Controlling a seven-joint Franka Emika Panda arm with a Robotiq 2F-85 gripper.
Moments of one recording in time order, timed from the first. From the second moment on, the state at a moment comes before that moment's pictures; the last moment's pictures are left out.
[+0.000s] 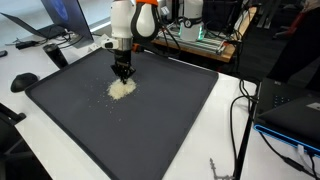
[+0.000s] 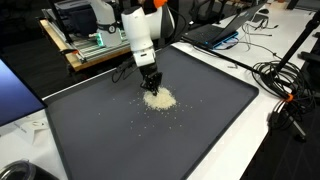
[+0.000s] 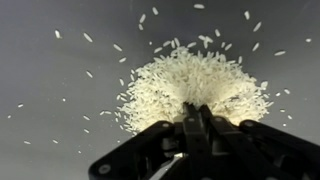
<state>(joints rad) -0.15 0.55 0.09 -2.24 0.72 3.14 -1.03</state>
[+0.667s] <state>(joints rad) -0.10 0.54 0.03 -2.24 0.72 3.14 -1.03</state>
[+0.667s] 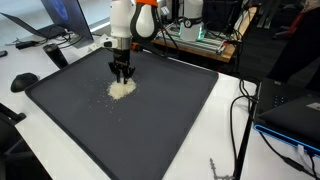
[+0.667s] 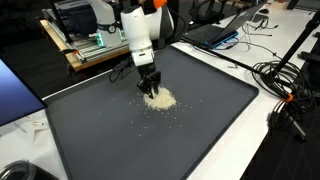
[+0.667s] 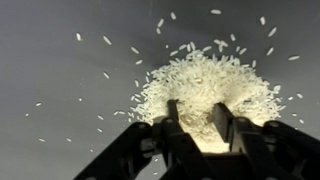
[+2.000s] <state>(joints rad) 0.81 0.47 -0.72 -2.39 0.61 3.10 -0.38</state>
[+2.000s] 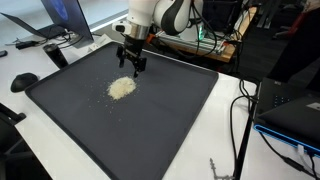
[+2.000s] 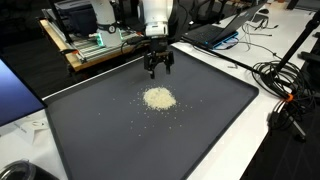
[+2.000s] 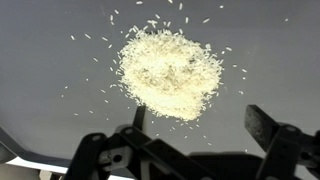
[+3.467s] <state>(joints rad) 1.07 0.50 -0.95 -2.20 -0.12 2.51 0.40</state>
